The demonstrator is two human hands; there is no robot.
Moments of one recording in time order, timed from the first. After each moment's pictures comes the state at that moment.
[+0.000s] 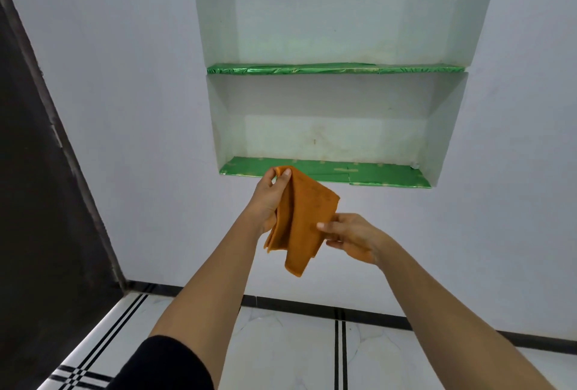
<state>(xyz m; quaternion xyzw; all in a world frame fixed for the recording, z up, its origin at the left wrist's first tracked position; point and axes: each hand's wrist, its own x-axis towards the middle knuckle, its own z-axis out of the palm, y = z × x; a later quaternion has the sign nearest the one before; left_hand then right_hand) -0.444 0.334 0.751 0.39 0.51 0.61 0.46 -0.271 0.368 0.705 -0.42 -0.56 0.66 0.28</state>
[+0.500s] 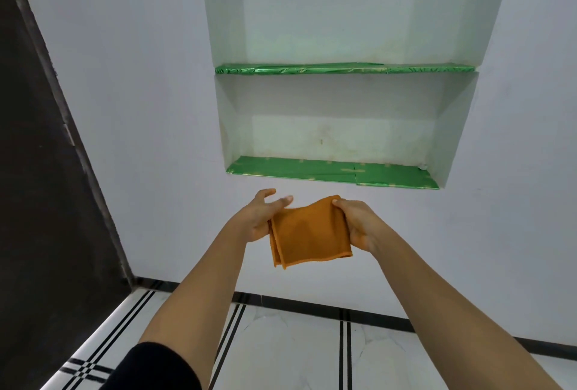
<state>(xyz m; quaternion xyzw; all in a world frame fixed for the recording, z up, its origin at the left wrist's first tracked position) -0.472 0.322 0.736 0.38 0.60 0.48 0.51 -0.290 0.369 0.730 -0.49 -0.46 0.65 0.36</state>
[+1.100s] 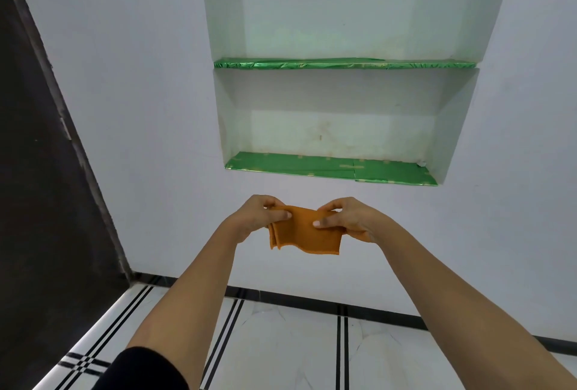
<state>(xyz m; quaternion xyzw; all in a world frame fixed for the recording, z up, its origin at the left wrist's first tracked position) -0.487 0.319 0.721 0.56 0.64 0.39 0.35 -0.287 0.369 0.734 -0.49 -0.65 0.55 0.20</state>
